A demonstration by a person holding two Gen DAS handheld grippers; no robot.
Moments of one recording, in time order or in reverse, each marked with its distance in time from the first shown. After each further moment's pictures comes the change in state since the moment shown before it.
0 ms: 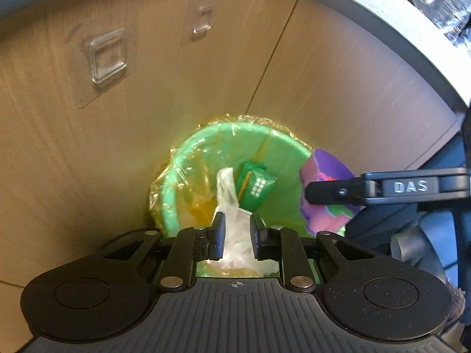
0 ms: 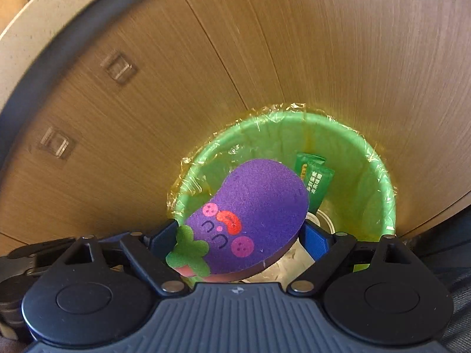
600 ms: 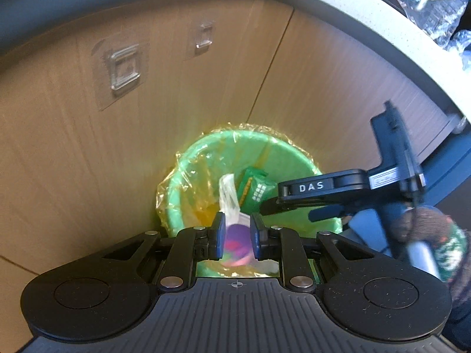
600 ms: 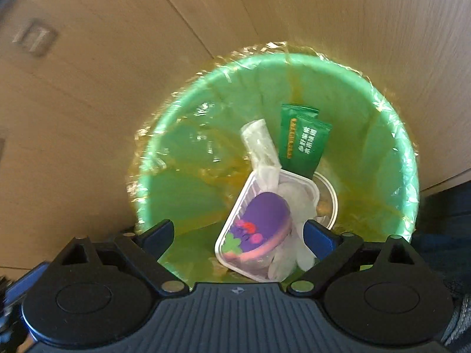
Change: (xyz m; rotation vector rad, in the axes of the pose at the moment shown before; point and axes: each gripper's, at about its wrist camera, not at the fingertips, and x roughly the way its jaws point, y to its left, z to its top) left arm -0.017 -0.002 -0.014 -0.016 -0.055 0.006; right arm 0.083 -0.028 0.003 0.133 0.172 -0.037
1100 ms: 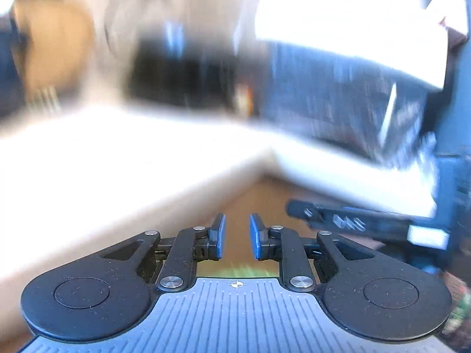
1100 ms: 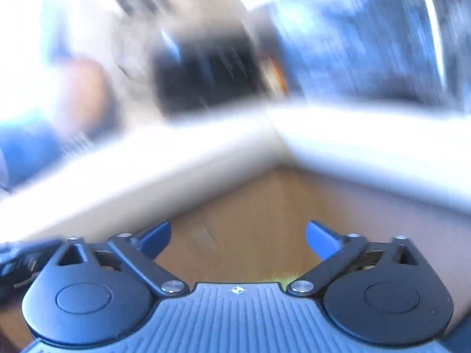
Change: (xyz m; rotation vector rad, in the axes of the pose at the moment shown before) left arm -0.169 -0.025 0.032 0.079 -0.627 0.108; right arm -0.216 0.121 -0.051 -0.392 -0.892 0.071
